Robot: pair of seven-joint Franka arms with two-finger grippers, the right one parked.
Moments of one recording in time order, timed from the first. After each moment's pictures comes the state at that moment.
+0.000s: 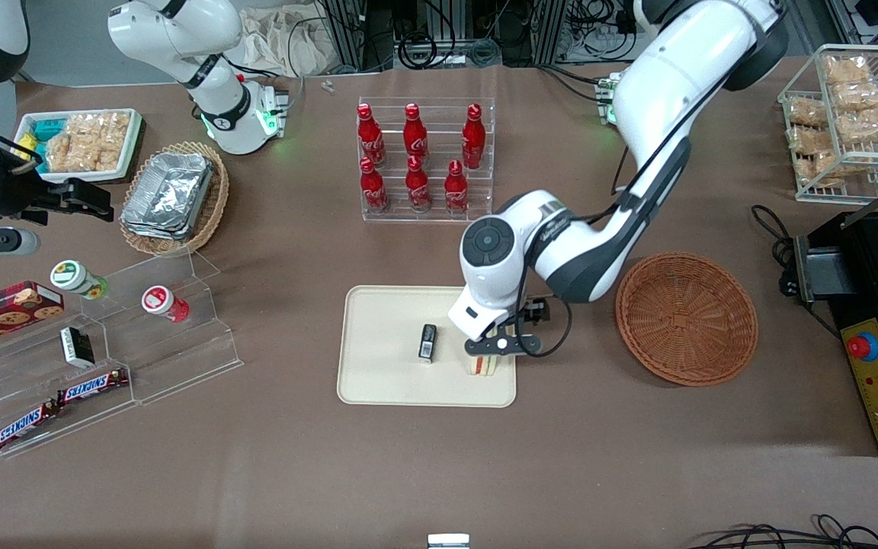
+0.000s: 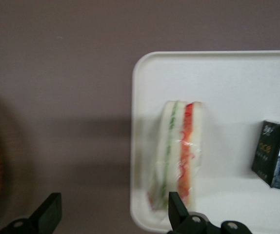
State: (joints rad) arm -0.29 0.70 -0.50 -1.38 0.54 1.90 -0.90
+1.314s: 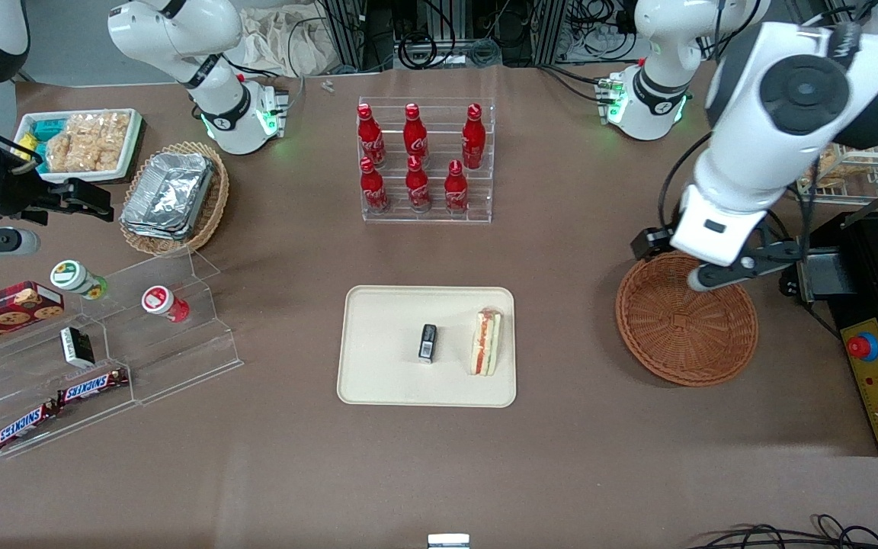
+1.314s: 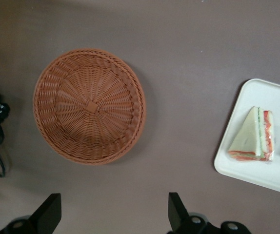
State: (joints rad) arm 0.15 0.08 -0.46 -1.68 0.11 1.73 -0.56
